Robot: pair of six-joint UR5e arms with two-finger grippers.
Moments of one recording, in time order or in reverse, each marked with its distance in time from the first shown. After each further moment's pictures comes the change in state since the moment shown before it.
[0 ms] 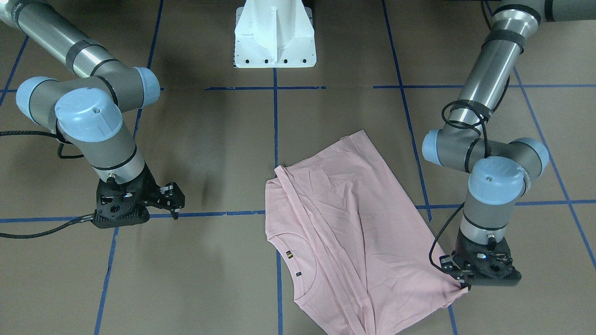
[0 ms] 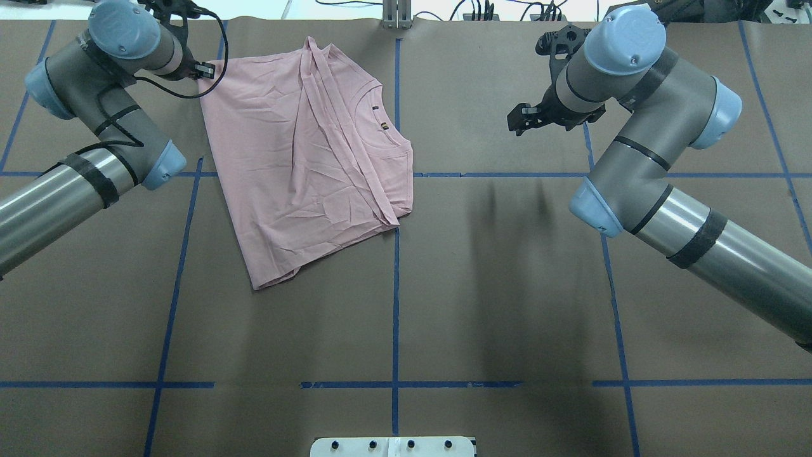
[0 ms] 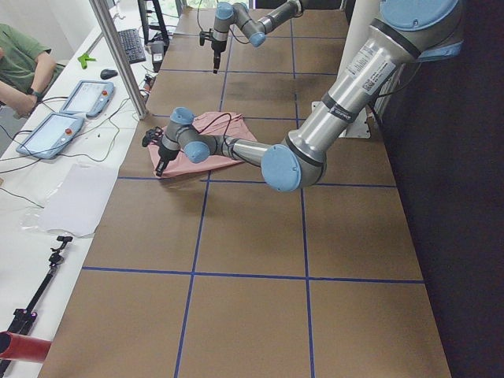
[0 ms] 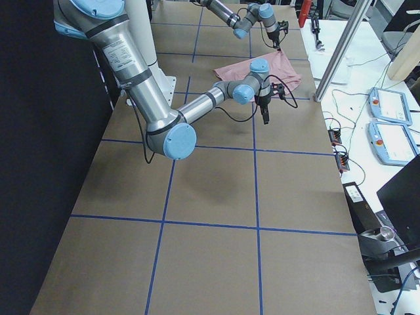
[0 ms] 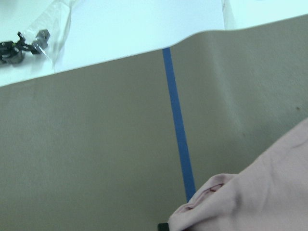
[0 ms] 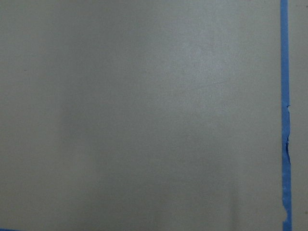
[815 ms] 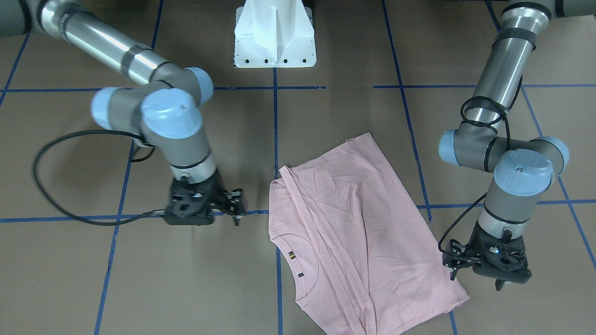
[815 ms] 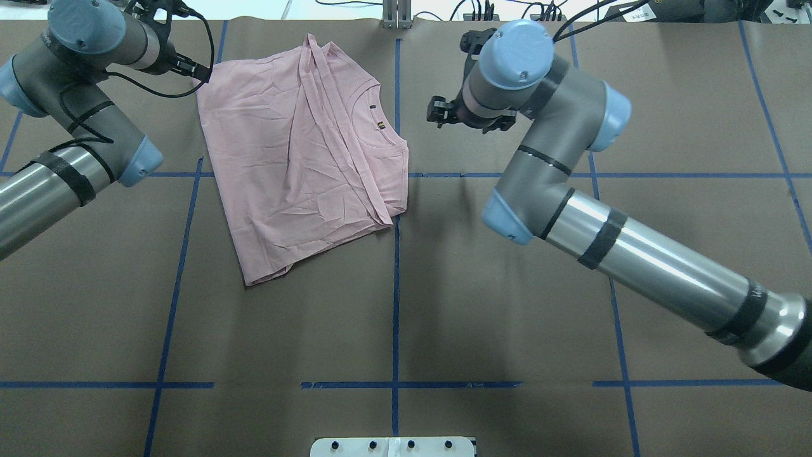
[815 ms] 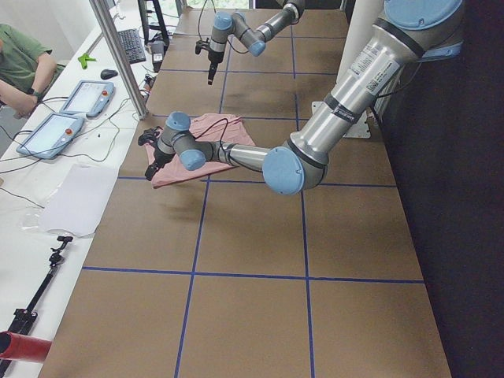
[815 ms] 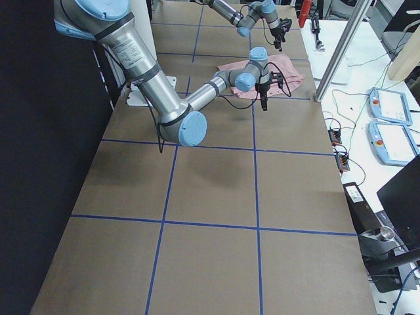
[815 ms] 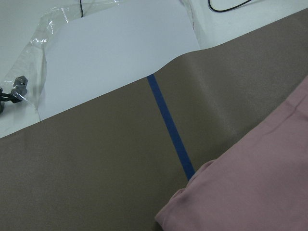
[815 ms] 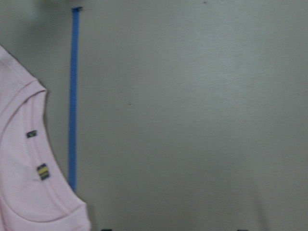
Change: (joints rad) left arm -0.033 0.070 -0.082 -0.075 -0.082 0.195; right arm -0.131 0.244 -0.216 0.114 -0.133 0.358
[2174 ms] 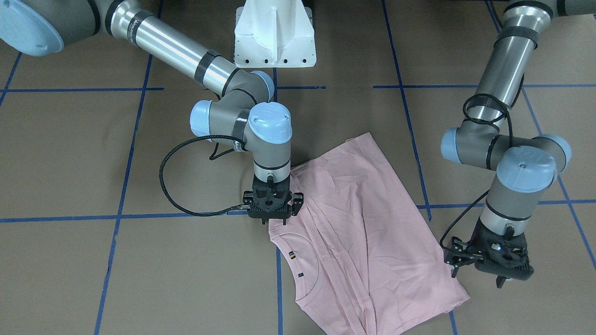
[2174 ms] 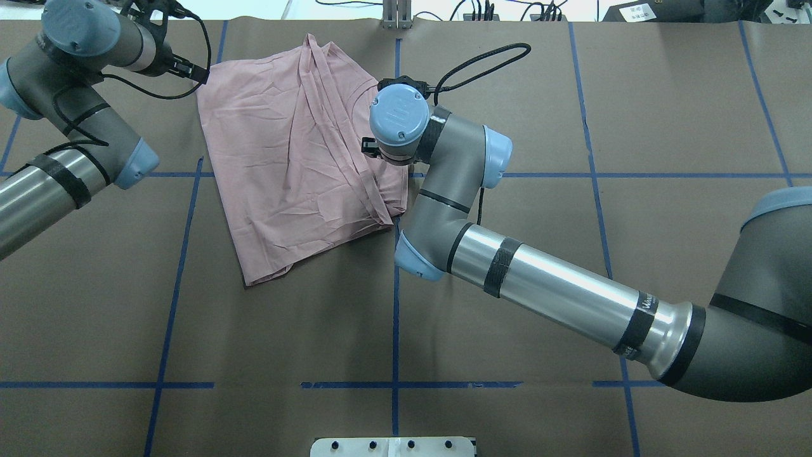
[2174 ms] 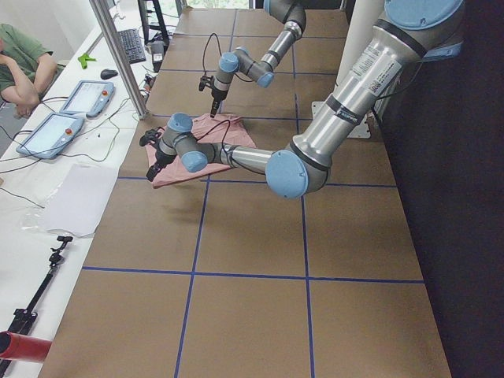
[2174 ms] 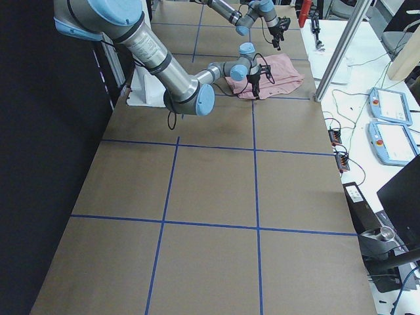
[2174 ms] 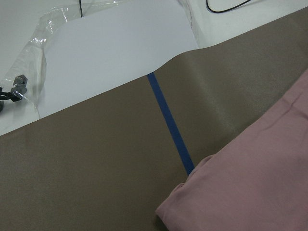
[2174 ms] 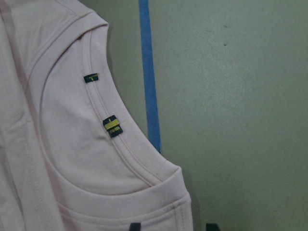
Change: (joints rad) left arm -0.001 0.012 -0.013 -0.005 -0.004 -0.007; right arm -0.135 0.197 -0.283 0.007 -0.144 0.023
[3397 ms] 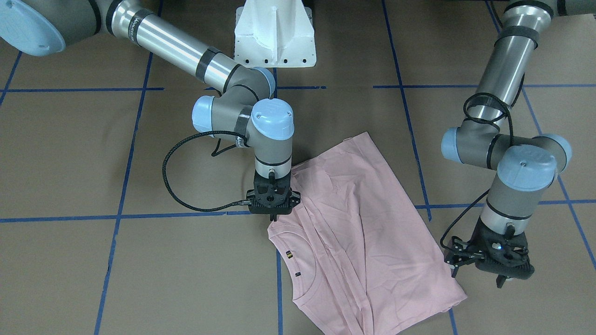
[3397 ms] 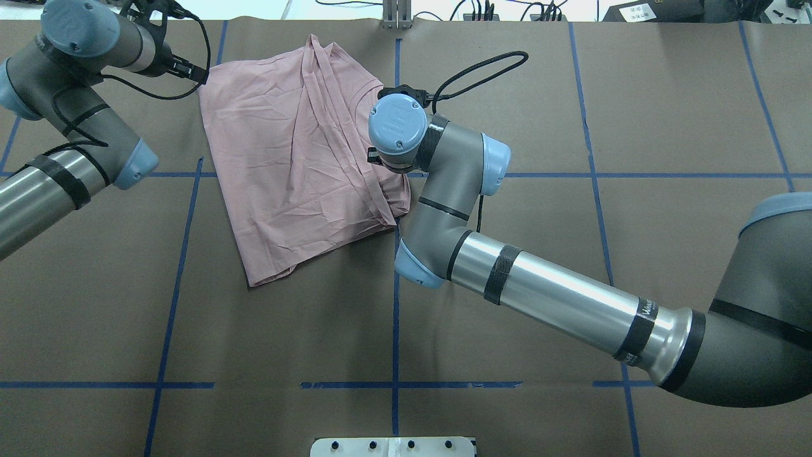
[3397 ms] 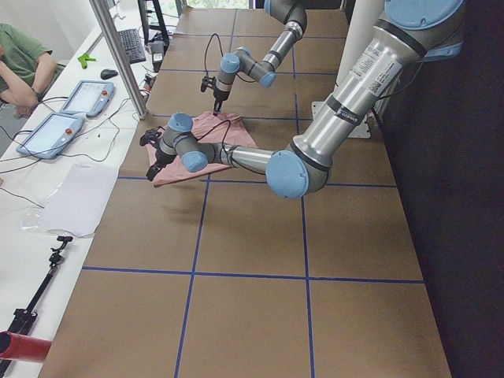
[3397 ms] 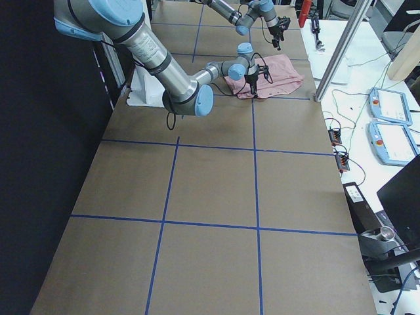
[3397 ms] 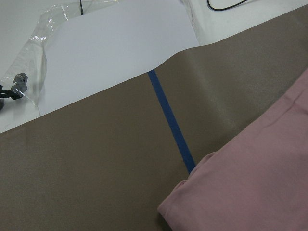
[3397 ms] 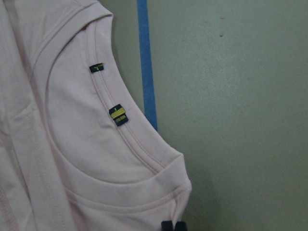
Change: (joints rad) left arm -0.001 0.003 -0.009 -0.005 0.000 -0.004; right arm -0.007 -0.014 0.051 -0.053 -0.003 -0.001
